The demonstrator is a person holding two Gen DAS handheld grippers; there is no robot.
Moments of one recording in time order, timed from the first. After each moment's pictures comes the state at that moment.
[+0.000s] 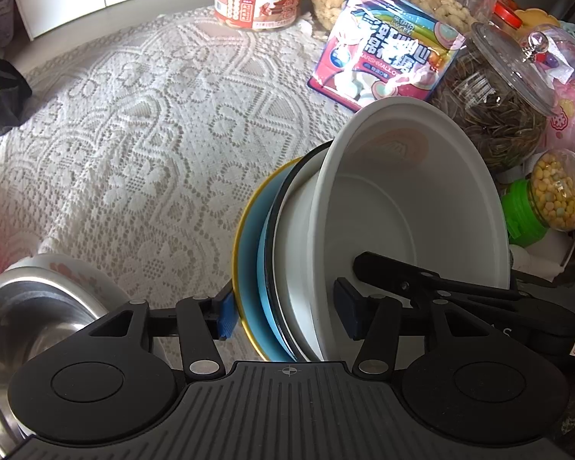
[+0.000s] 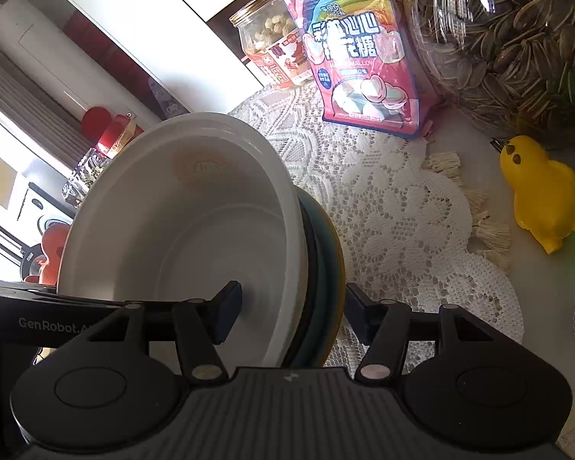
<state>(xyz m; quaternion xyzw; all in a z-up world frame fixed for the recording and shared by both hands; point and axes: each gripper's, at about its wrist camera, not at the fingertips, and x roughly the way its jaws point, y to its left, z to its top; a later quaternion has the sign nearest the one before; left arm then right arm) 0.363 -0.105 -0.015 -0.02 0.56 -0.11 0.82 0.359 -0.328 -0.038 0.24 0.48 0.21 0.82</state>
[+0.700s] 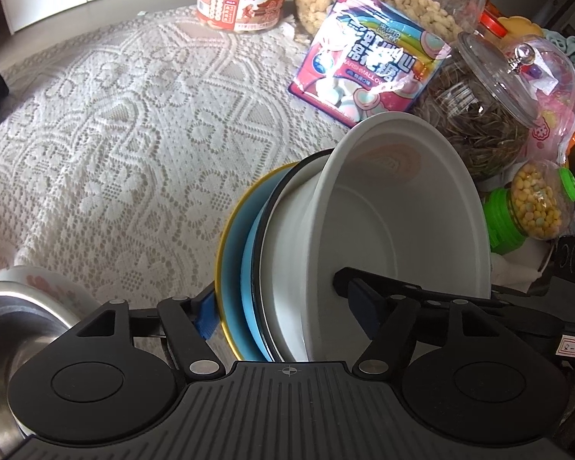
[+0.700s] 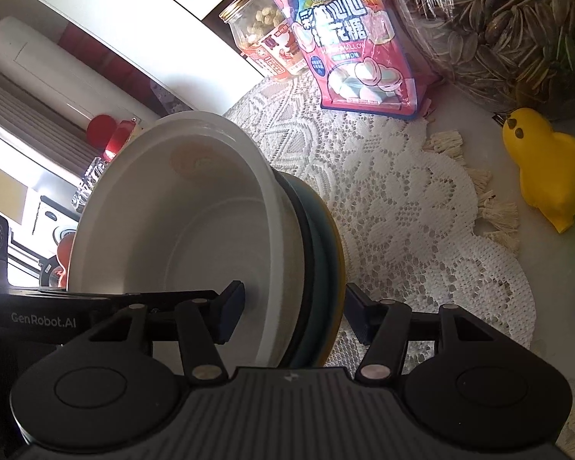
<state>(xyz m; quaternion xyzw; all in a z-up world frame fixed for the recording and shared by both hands) 0.372 -0.102 -0.016 -0.05 0.56 -0.15 0.81 0.363 -0.334 -0.046 0.28 0.50 0.22 0.79</state>
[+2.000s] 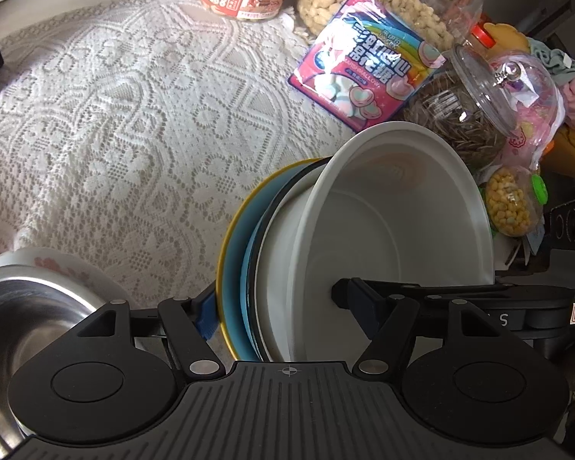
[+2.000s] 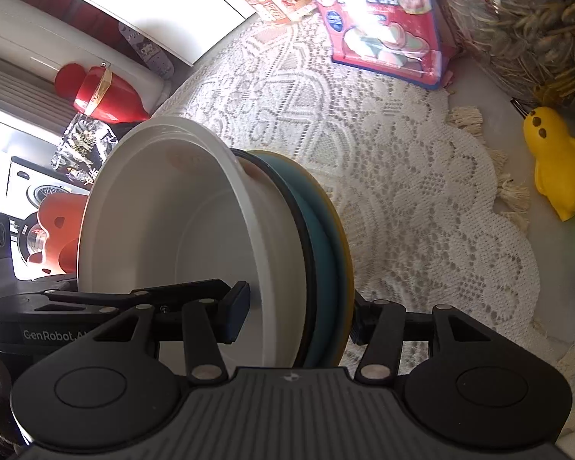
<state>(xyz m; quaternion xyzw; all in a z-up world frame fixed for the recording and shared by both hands) 0.374 -0.065 -0.003 -0.10 0.58 -0.19 0.78 0.383 -0.301 -0.011 0.23 0.60 0.21 0.74</state>
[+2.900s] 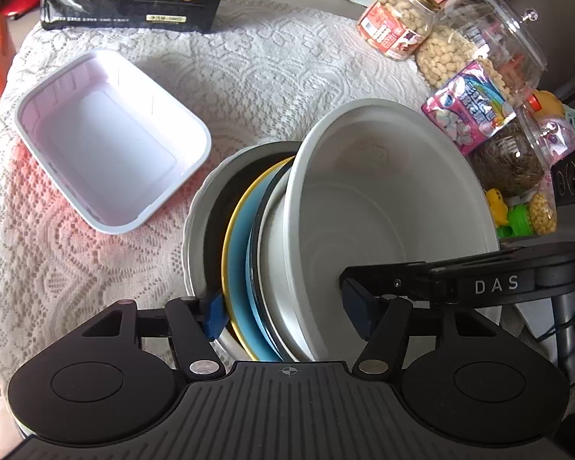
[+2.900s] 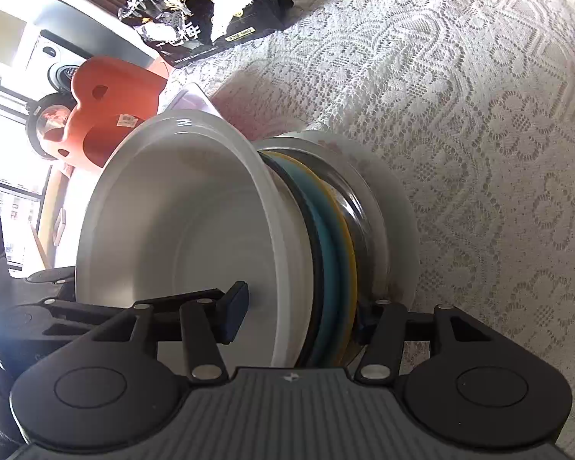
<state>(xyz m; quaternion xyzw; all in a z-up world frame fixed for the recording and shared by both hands) 0.273 0.128 -0.004 -0.16 0.56 -0.11 0.81 0.350 -0.095 0.013 0.11 0.66 0.30 0.69</state>
